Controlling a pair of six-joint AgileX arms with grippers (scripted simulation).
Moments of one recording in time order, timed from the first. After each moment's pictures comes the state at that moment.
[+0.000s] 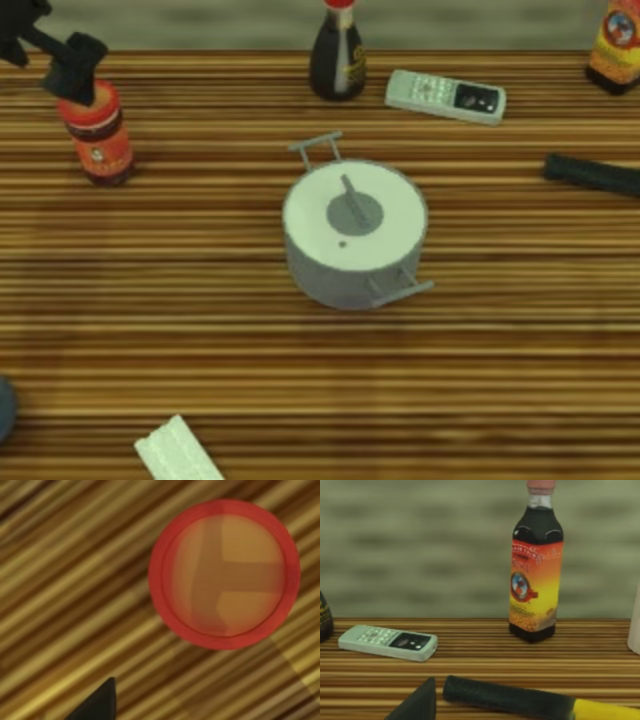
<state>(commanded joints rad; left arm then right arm) 0.00 2.32 2.28 -1.29 0.14 0.63 0.00 0.00 0.00 0.00 0.00 0.00</state>
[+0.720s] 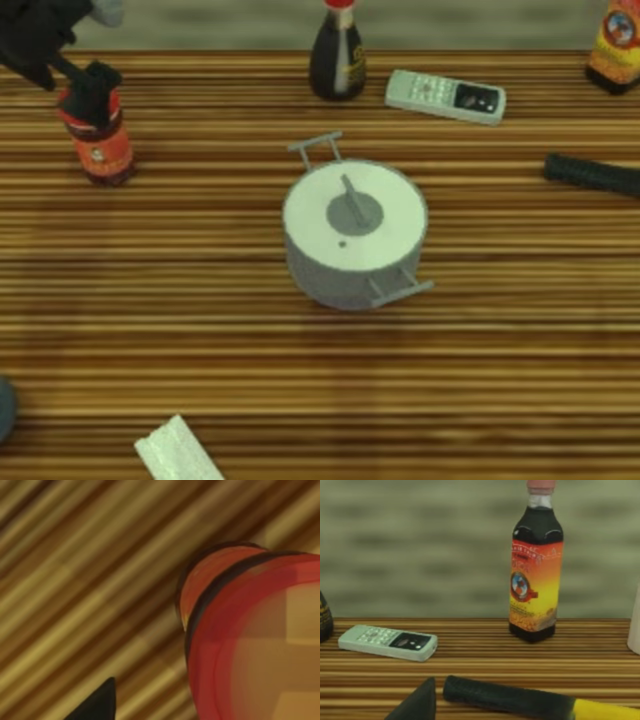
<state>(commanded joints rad) 0.00 2.65 2.68 -1.45 0.15 0.73 0.00 0.00 0.00 0.00 0.00 0.00</state>
